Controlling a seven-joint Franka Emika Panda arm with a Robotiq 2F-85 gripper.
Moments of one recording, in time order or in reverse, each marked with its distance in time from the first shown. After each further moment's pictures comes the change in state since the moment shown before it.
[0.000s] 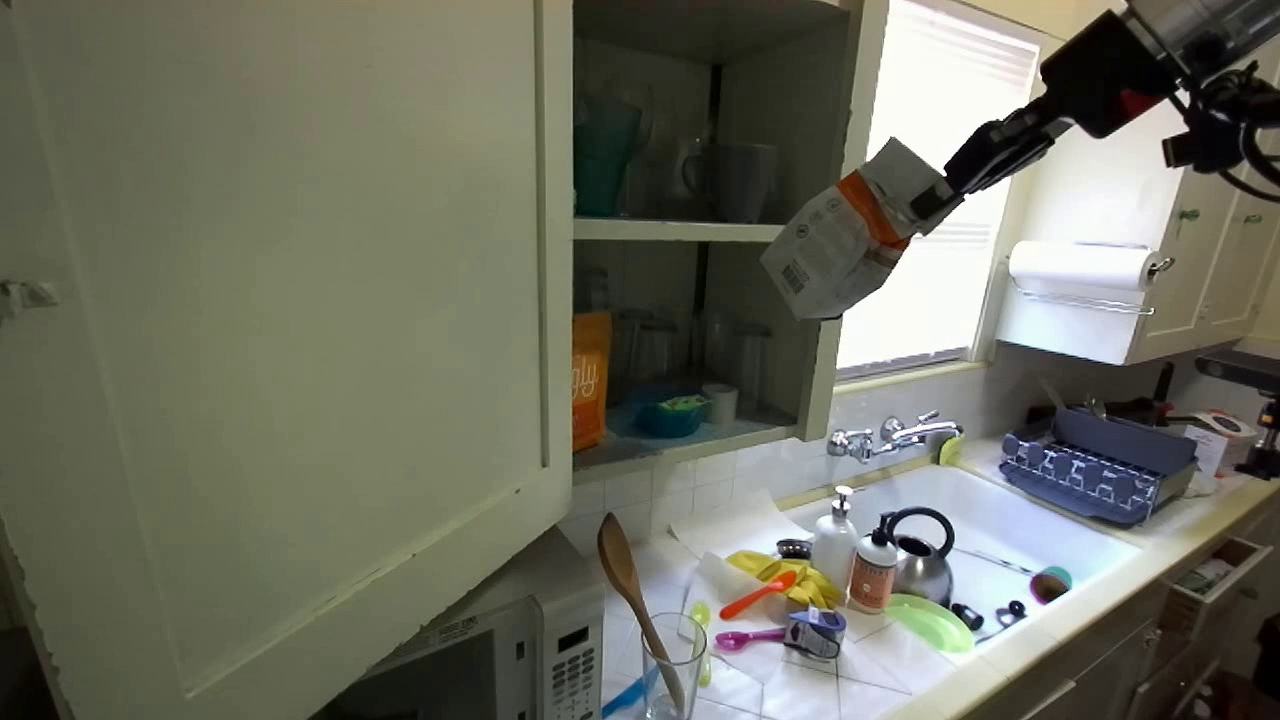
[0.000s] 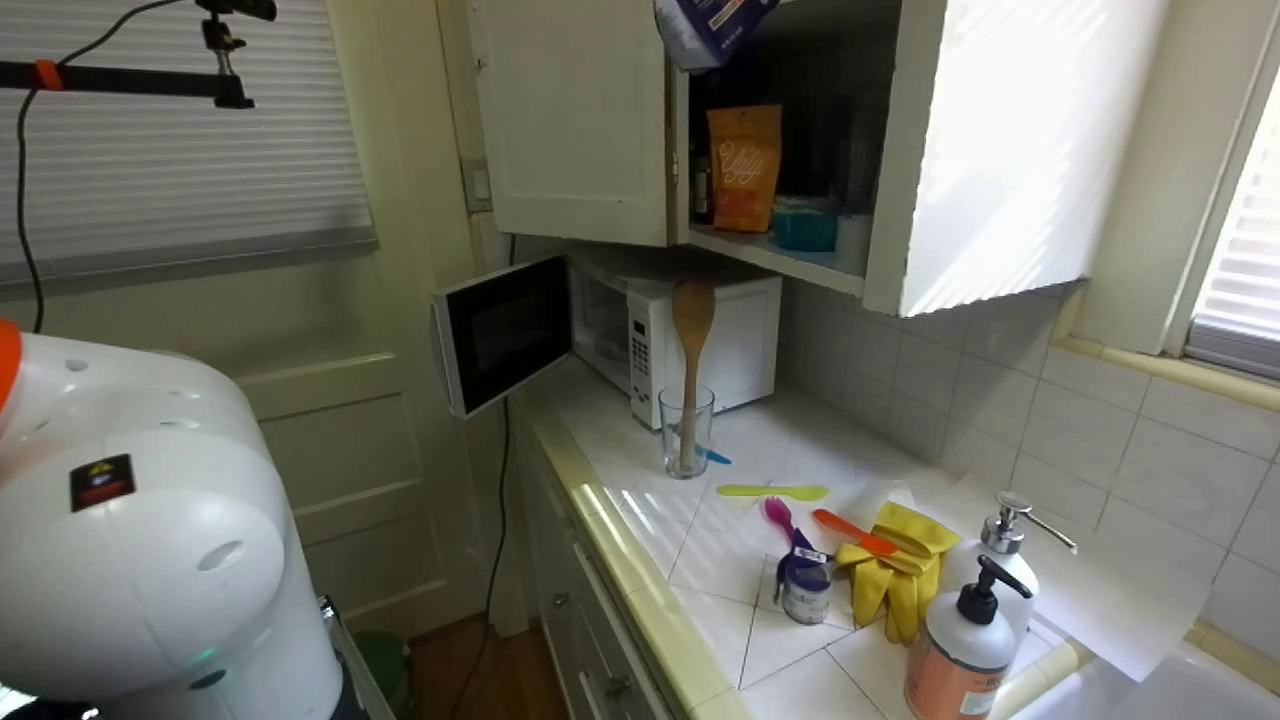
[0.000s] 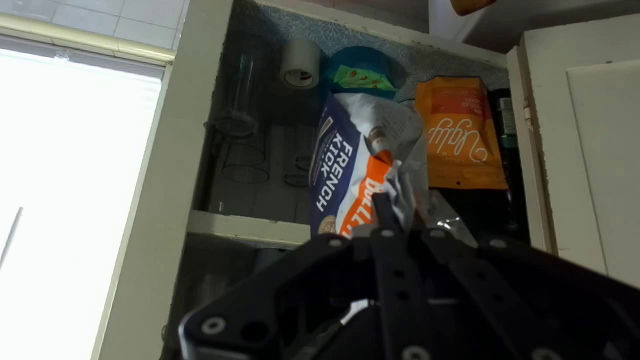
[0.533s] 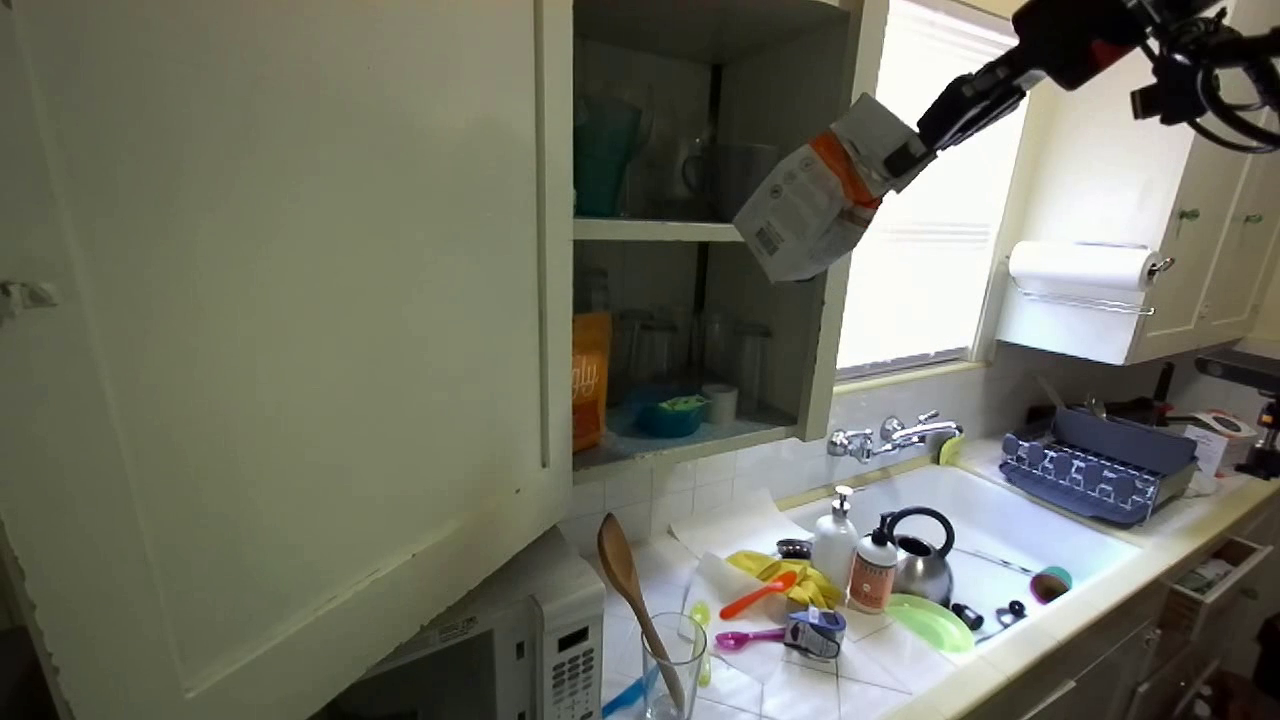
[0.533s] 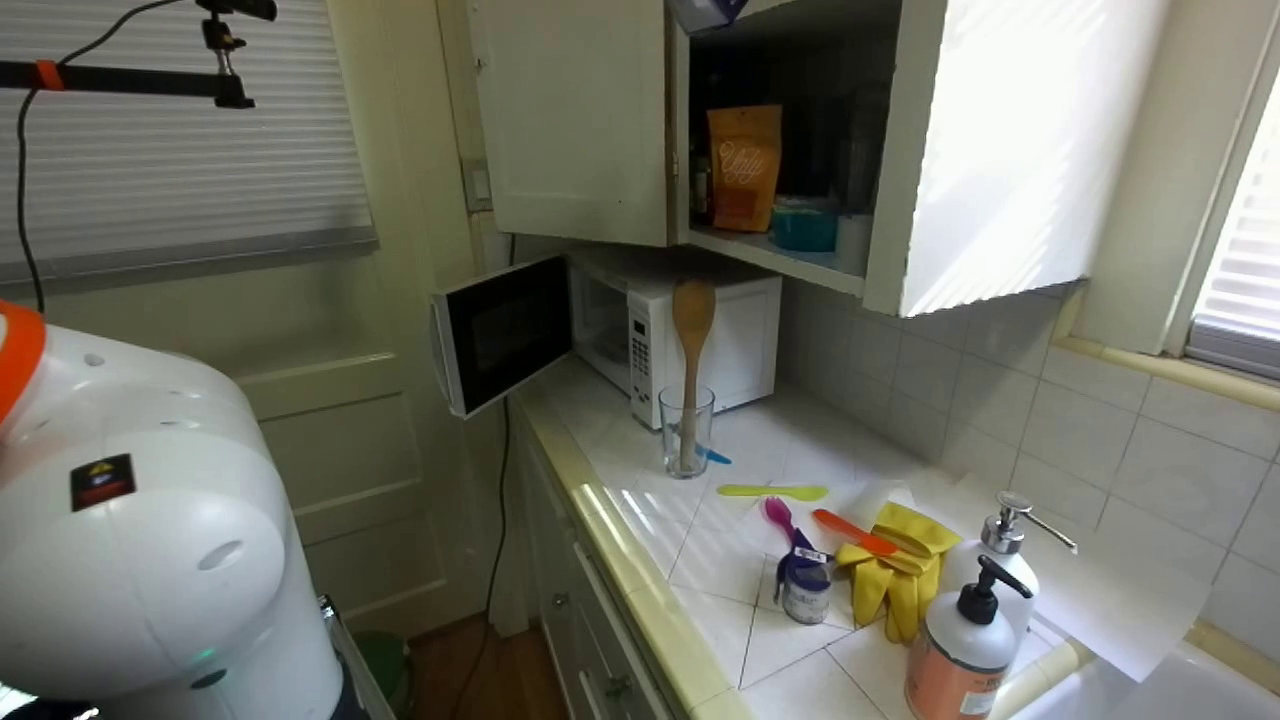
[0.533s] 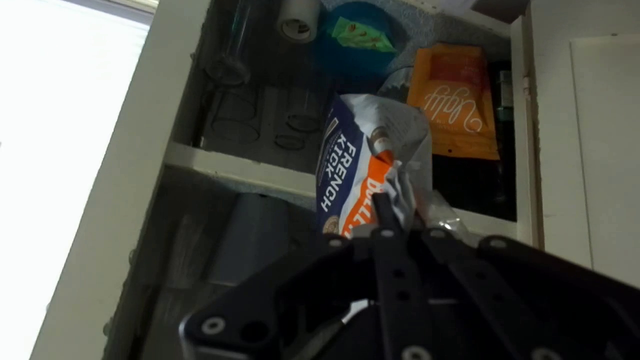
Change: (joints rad) arm 0.001 0.112 0.031 0.141 -0.031 0.004 -0.036
